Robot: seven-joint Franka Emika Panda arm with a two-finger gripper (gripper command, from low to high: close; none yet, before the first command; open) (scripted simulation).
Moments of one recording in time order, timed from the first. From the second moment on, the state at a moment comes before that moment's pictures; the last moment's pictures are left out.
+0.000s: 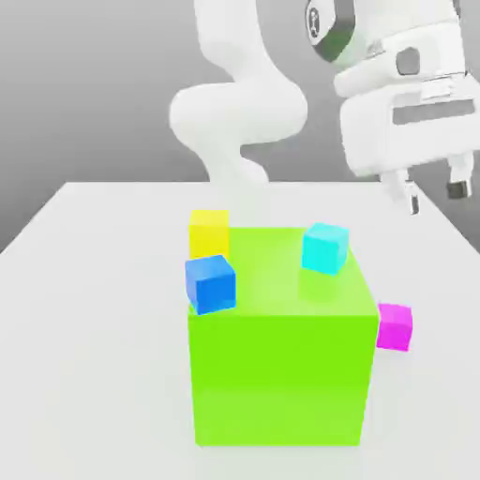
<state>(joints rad) 0.42 -0.35 0.10 -2.66 0.13 2.63 0.41</state>
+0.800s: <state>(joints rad) 0.77 0.24 0.05 -2.85 -0.20 3.09 0.45</state>
